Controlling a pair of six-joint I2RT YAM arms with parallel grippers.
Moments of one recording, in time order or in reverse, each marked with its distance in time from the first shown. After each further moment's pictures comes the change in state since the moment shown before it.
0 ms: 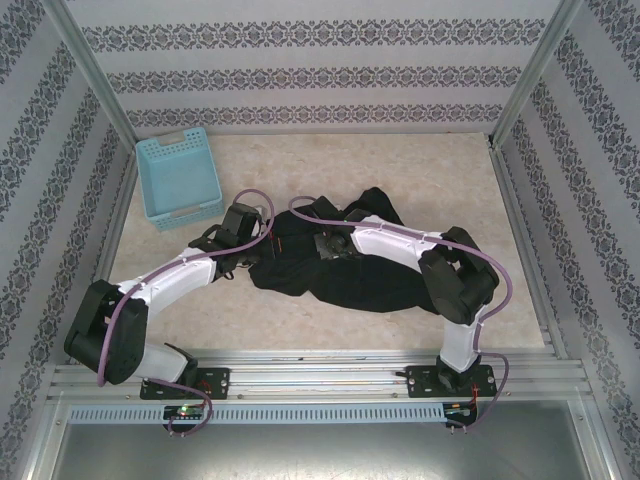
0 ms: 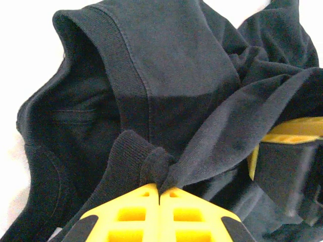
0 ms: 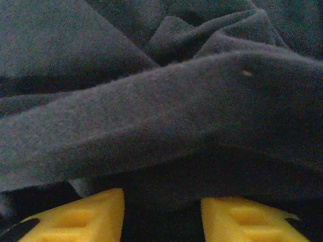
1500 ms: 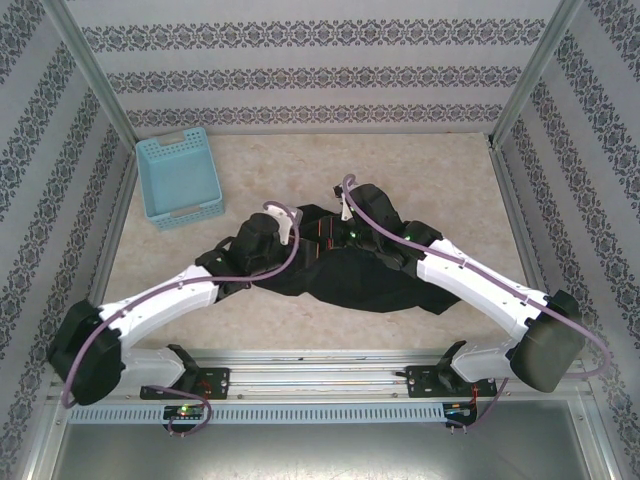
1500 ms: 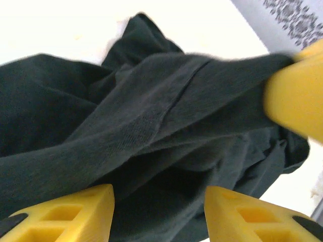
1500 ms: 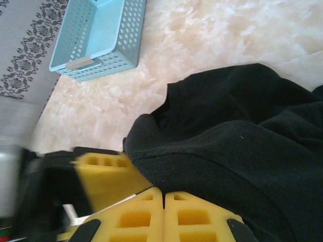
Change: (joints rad) left arm -0.266 -0.096 0.012 0.140 -0.081 0.179; right arm 0.024 -0.543 -0.177 0.202 -0.282 0.123
